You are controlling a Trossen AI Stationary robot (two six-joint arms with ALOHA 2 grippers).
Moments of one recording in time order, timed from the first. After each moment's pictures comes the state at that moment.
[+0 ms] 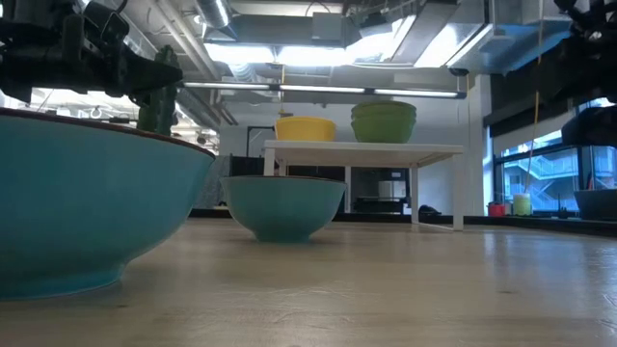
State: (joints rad) left arm 0.39 0.29 0.07 0.26 0.27 0.01; right arm 0.57 1.34 0.78 -0.77 -0.05 0.81
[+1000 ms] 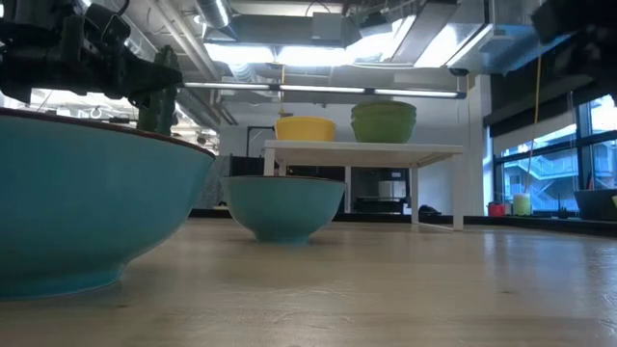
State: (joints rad) left arm 0.39 0.29 0.07 0.24 0.27 -0.01; right arm 0.61 1.34 1.04 -1.24 0.10 0.82
